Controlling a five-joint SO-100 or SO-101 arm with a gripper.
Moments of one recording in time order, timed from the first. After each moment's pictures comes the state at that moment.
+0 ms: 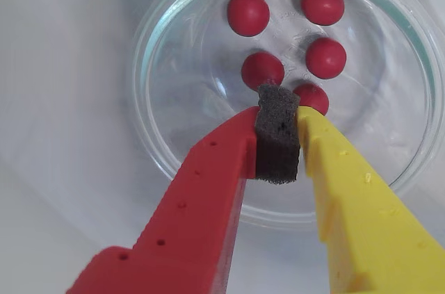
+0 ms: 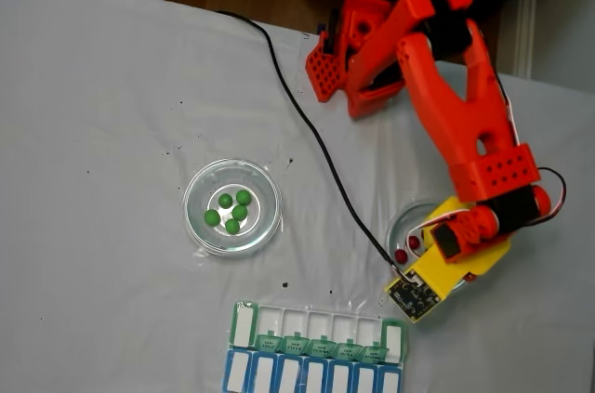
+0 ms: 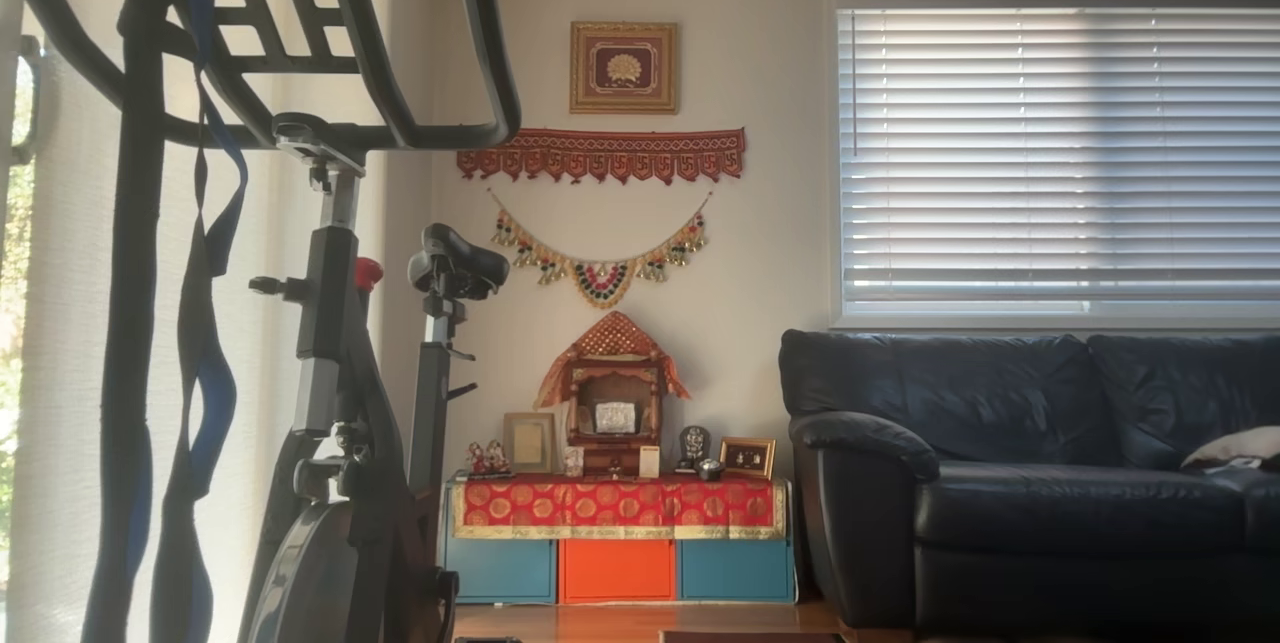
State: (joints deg) arm -31.7 107.3 98.6 71.1 -17.7
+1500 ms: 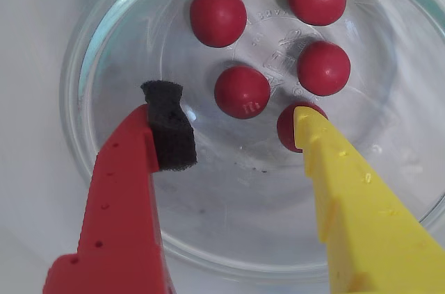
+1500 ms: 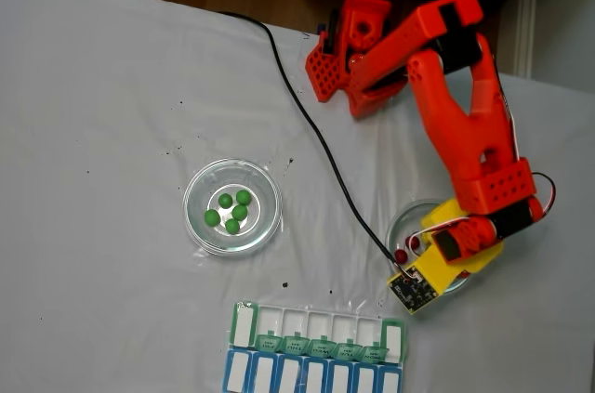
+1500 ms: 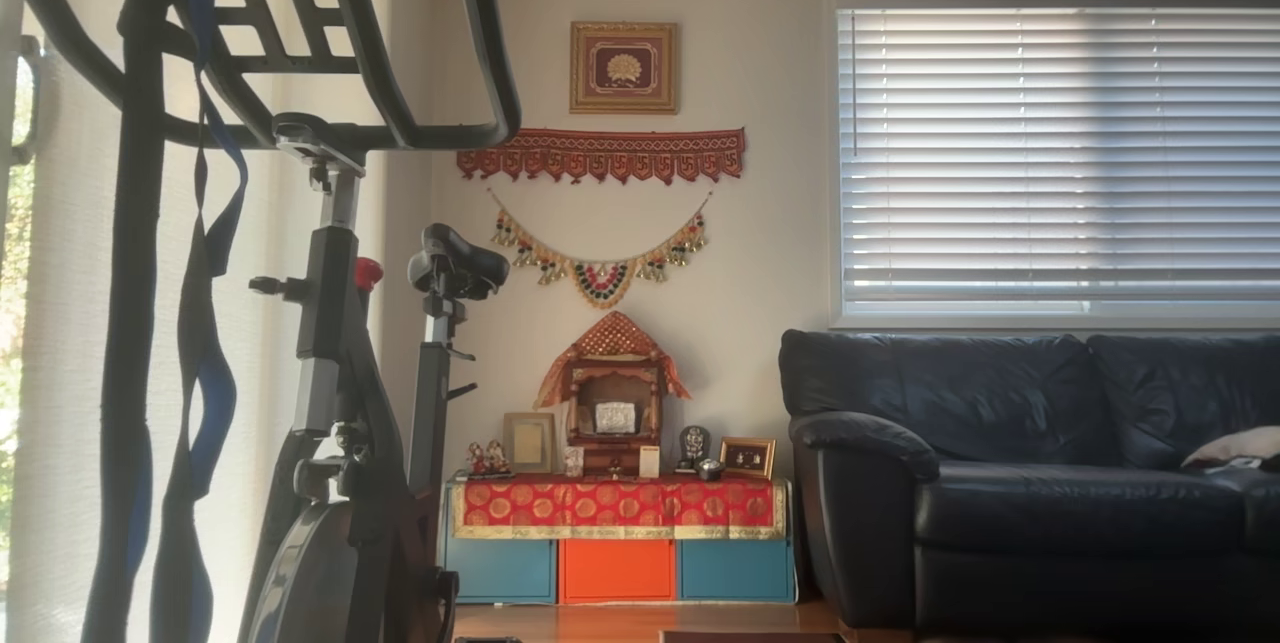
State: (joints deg) arm -35.1 101.6 104.2 62.4 -12.3
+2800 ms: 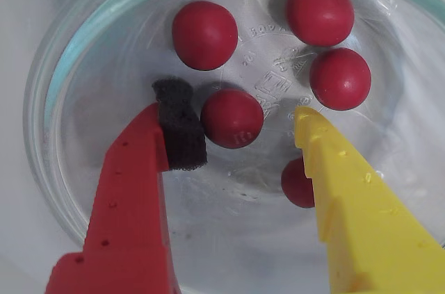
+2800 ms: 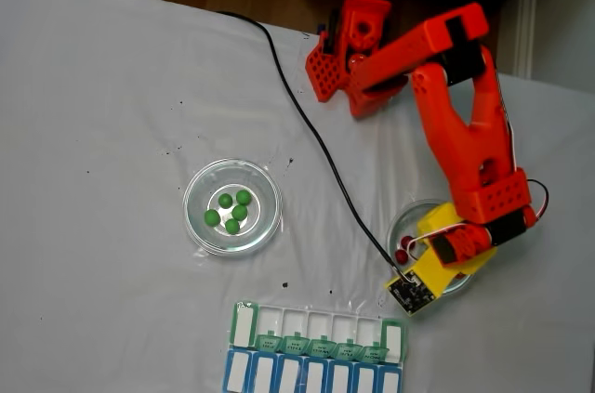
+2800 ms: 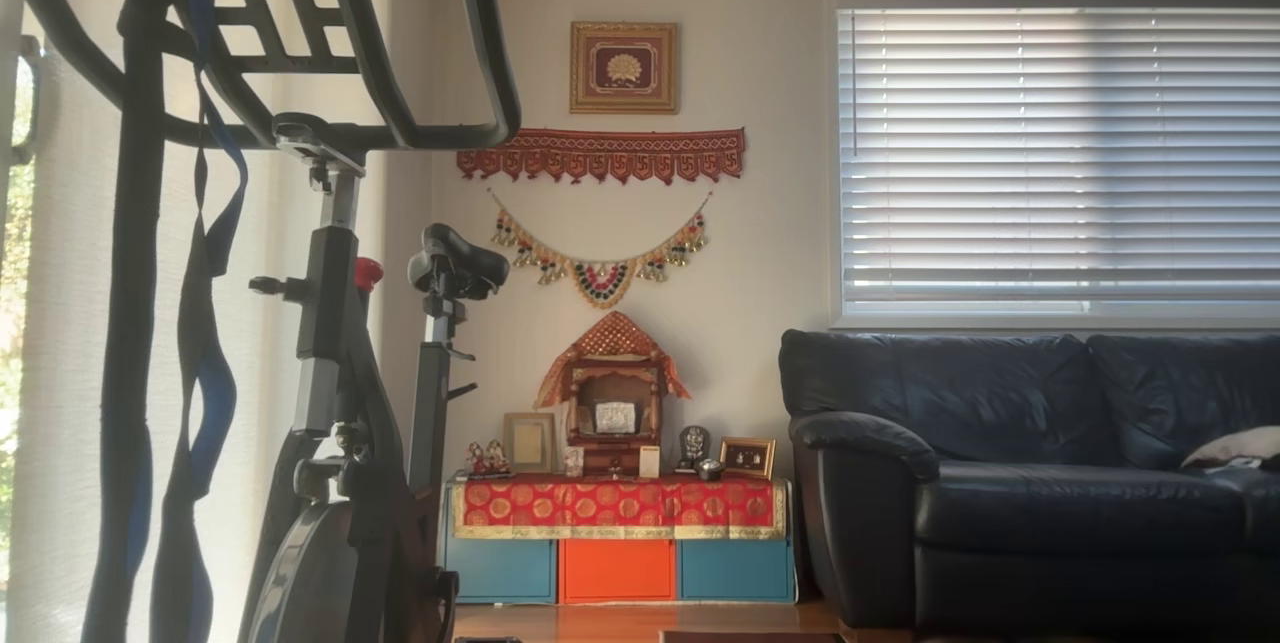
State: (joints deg) arm -35.9 97.0 104.4 59.7 -13.5
